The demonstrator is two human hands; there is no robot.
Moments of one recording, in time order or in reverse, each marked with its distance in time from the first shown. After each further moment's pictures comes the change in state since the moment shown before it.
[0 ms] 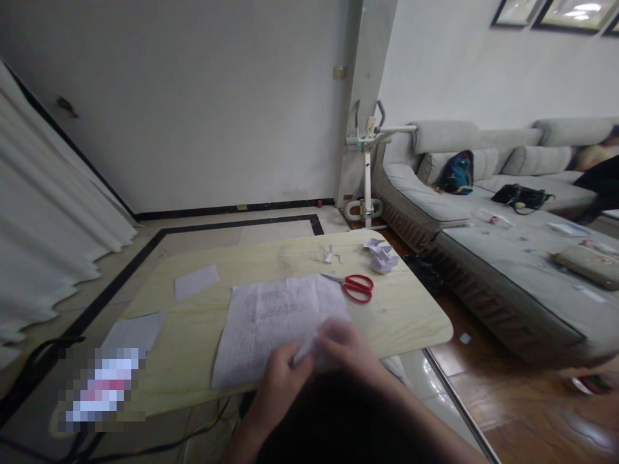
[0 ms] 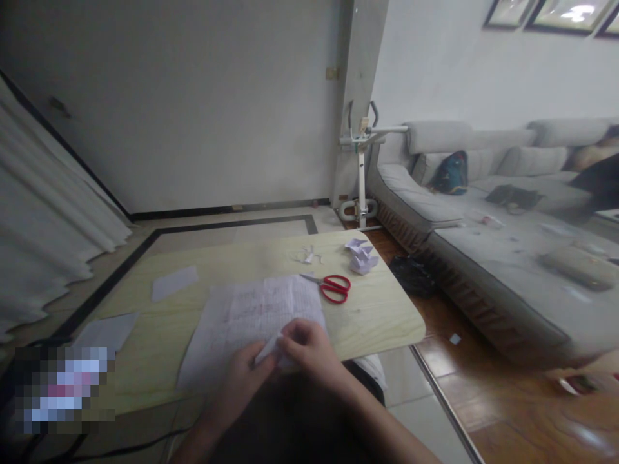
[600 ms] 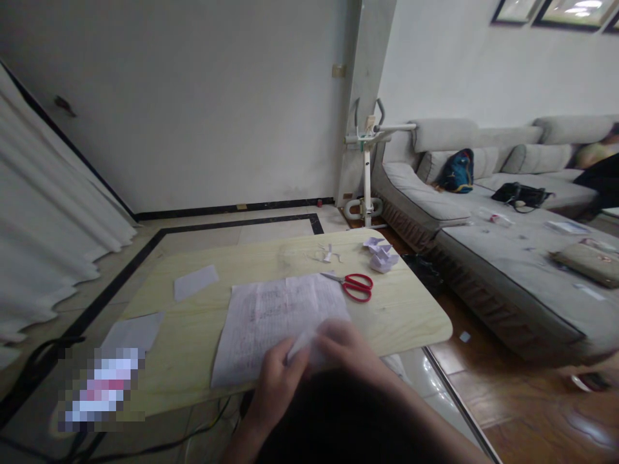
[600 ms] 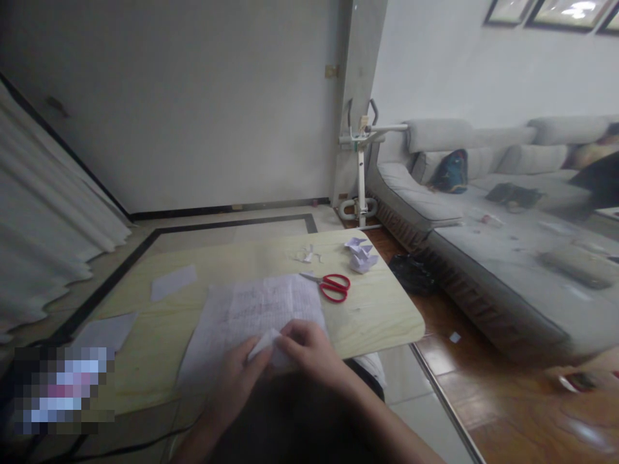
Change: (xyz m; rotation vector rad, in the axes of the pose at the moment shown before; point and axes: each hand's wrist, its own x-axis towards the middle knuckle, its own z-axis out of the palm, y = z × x) left_hand -0.002 0.002 0.000 -0.031 0.082 0.022; right_hand -0.002 -0.007 -0.004 -0.075 -0.094 -0.032
